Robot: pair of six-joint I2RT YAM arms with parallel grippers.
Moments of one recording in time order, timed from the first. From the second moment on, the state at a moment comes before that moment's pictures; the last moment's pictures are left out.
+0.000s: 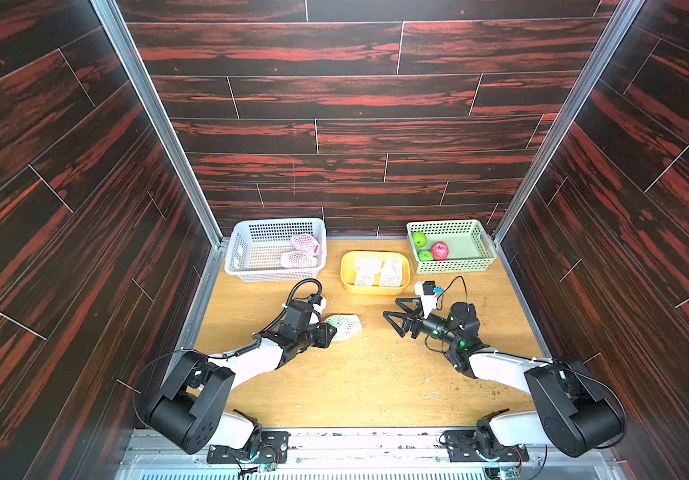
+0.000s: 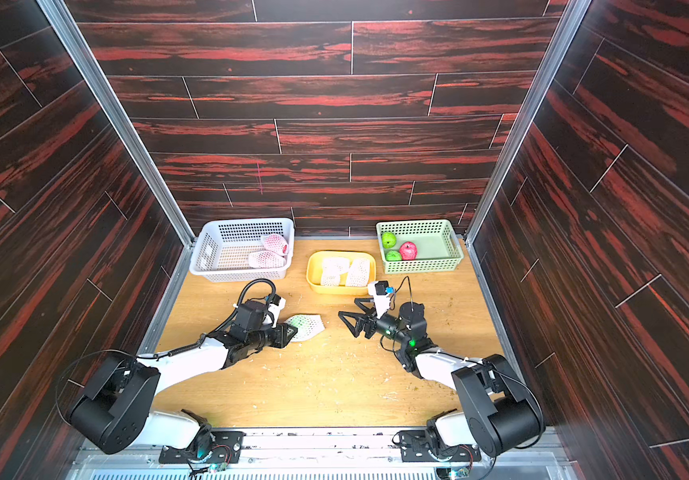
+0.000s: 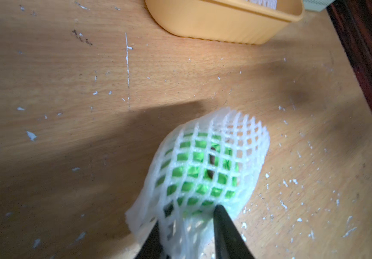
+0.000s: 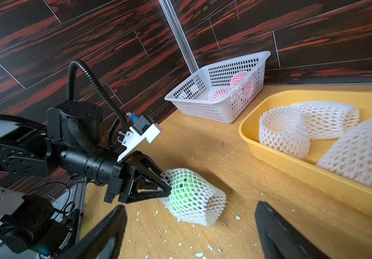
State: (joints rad) left arm -0.46 1.43 0.59 0.08 0.27 -0.37; right arm 0.41 1.40 0.41 0.90 -0.65 0.39
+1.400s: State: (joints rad) left arm -0.71 1.78 1.44 -0.93 -0.12 -0.10; right arm 0.41 1.40 0.41 0.90 -0.64 0.40
